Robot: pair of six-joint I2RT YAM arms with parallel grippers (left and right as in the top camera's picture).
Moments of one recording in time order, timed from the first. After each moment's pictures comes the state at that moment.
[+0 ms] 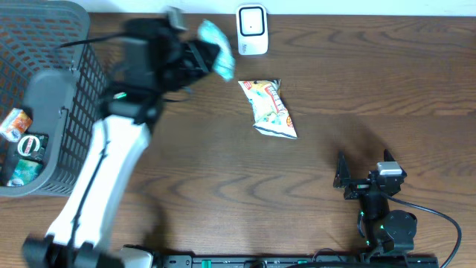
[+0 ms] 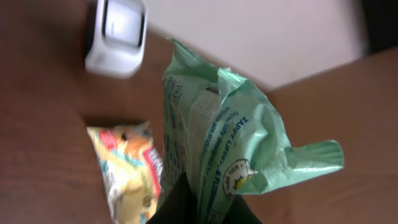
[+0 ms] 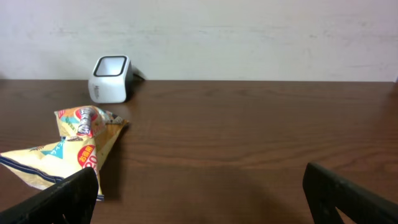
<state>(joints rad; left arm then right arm) -0.25 1.52 1.36 -0.37 0.47 -0.74 0.03 0.01 0.01 -0.07 -0.03 0.03</state>
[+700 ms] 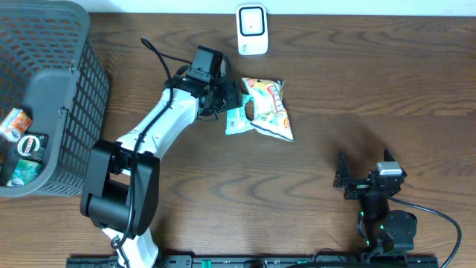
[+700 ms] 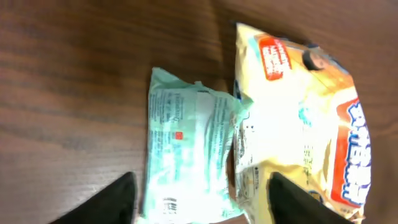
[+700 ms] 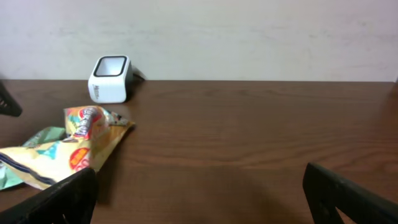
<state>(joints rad) -0.35 1.90 1.36 -0.53 0.25 -0.56 0.03 0.01 0.01 -0.07 -0.03 0.03</state>
